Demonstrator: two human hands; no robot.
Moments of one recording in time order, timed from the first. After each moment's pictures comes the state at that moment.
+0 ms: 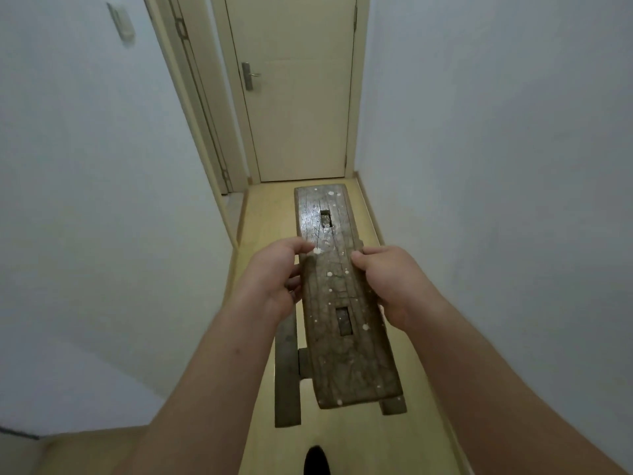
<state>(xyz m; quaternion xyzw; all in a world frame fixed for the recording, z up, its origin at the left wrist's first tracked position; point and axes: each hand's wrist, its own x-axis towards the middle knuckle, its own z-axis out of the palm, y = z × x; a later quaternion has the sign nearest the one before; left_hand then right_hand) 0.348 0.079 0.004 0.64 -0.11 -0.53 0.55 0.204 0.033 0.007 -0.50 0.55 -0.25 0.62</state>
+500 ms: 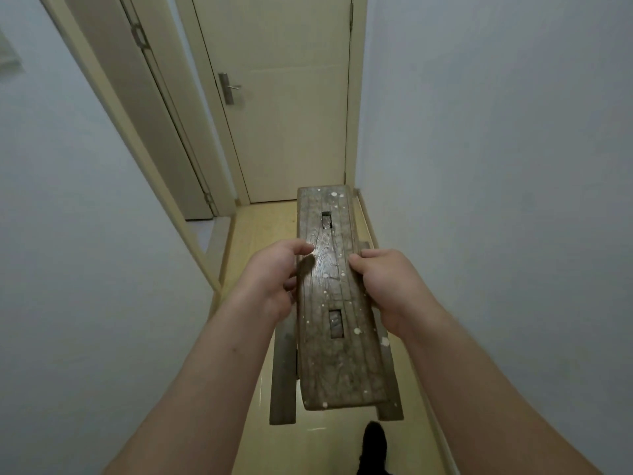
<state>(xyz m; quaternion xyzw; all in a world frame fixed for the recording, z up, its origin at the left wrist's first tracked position) 0.421 -0.274 -0.006 0.66 -0.11 -0.52 0.52 0.284 -0.323 -0.031 -0.52 0.55 -0.27 0.59</state>
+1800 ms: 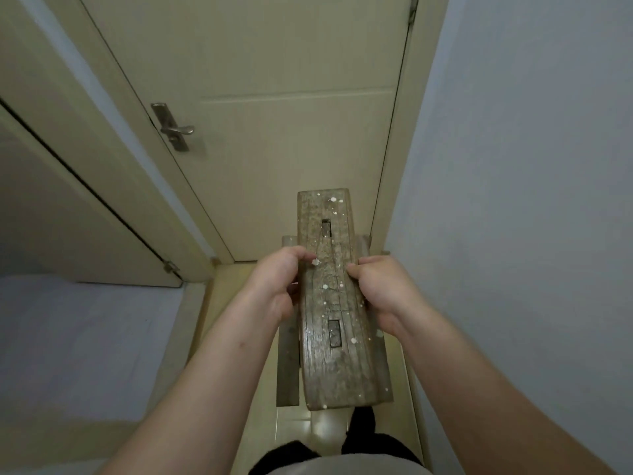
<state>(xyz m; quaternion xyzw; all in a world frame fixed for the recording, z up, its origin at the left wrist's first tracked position) 0.750 -1.143 -0.043 0.71 -0.02 -0.53 0.47 0.636 -1.209 -0.099 -0.45 0.56 -0.18 0.67</state>
